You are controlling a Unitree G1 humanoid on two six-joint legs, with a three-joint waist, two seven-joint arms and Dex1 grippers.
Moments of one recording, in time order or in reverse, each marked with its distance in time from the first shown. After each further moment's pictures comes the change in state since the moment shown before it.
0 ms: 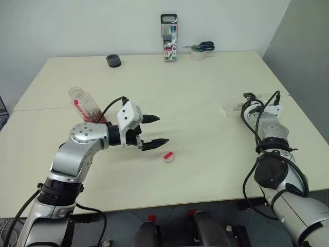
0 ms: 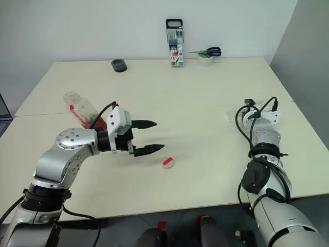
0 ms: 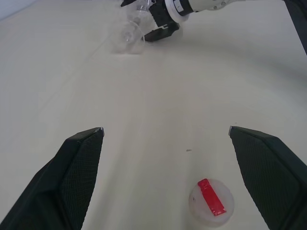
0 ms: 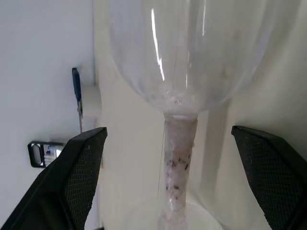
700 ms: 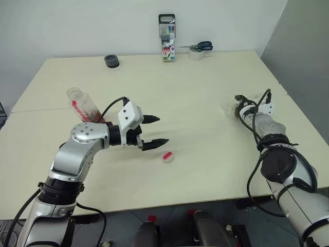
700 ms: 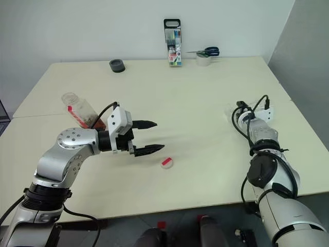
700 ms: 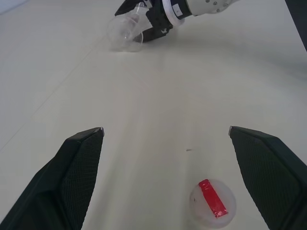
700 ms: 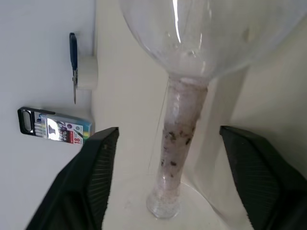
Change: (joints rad) left arm -0.003 0.001 0.000 0.002 0.008 0.002 -0.001; right arm -0.058 -0.057 0.034 0.216 -0.110 -0.005 0.145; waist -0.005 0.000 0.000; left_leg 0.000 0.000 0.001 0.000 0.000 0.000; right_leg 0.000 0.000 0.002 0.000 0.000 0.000
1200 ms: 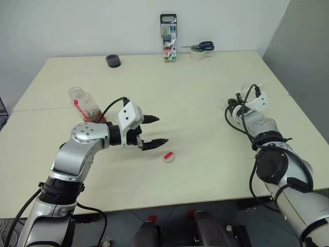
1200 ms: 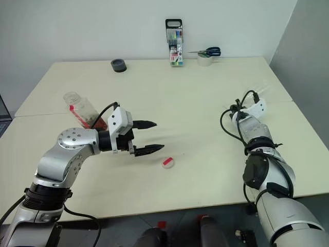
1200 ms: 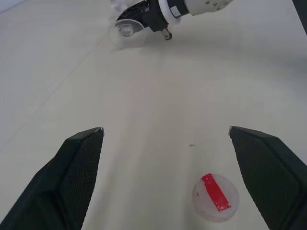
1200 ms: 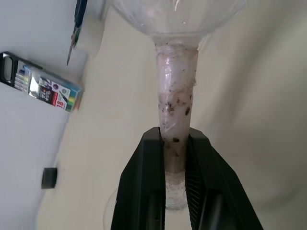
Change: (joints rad) left arm -0.001 -0.005 0.000 0.006 0.019 -0.002 0.006; right arm -0.011 0.030 0.239 -0.045 -0.248 -0.093 0.089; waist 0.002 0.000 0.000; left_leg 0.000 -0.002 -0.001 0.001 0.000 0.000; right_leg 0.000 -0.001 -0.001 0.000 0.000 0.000
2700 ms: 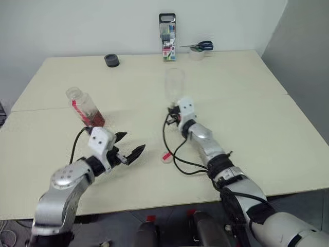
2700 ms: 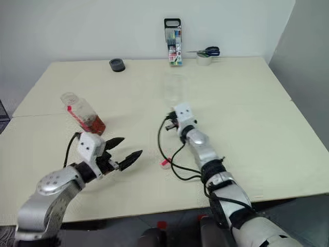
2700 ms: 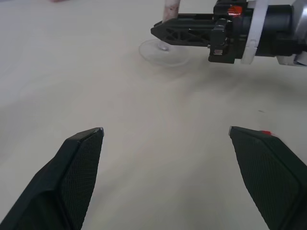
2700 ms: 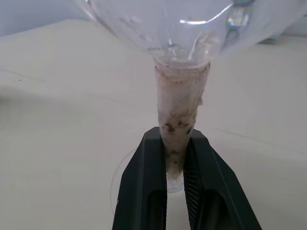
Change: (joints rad) left arm 0.517 -0.160 0.325 -0.330 -0.047 0.095 0.449; right arm 0.173 0.413 0.618 -0.216 -0.556 -0.444 0.170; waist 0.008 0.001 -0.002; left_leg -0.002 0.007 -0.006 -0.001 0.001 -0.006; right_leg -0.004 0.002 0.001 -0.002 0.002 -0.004
